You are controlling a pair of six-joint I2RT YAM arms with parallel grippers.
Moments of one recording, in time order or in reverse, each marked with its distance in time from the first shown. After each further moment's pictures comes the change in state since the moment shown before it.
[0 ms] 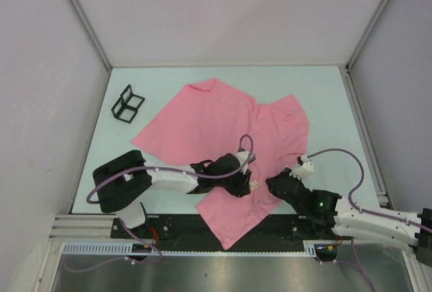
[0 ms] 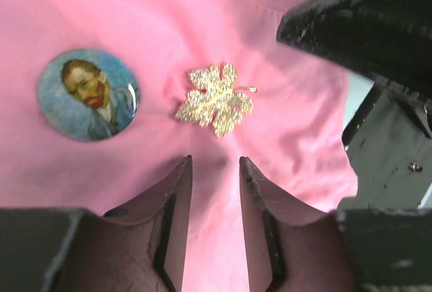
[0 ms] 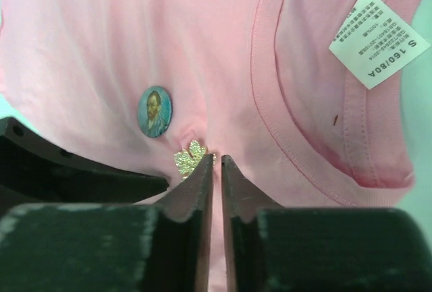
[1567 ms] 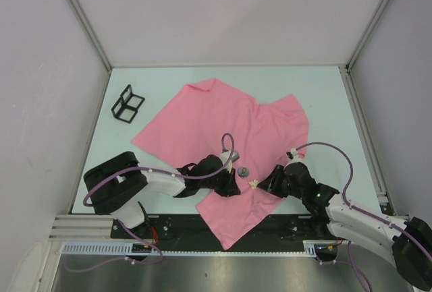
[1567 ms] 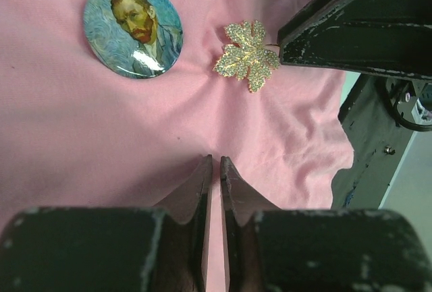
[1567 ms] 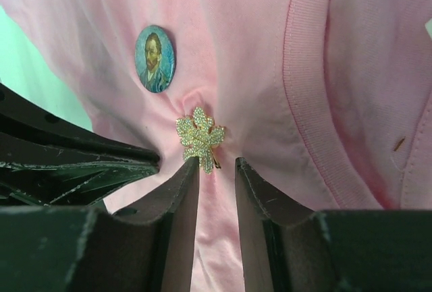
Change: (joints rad) left arm 0.088 -0.076 -0.217 0.213 0.123 -0.127; right arm -0.411 0.101 -0.045 0.222 -0.695 -0.298
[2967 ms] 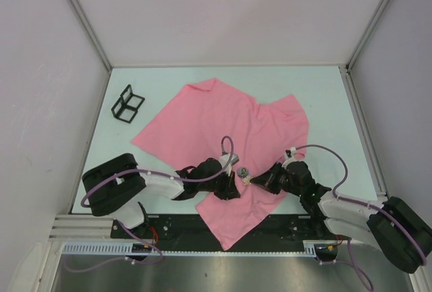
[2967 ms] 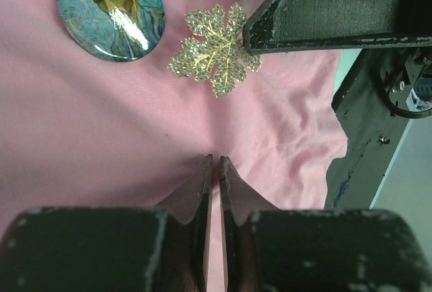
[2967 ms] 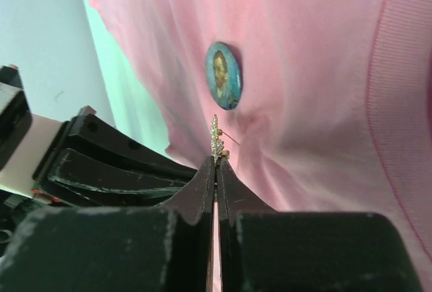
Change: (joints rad) left arm -0.028 -0.016 -0.029 0.021 -0.003 -0.019; right arm -0.080 0.220 -0.095 0.496 -0.181 0.195
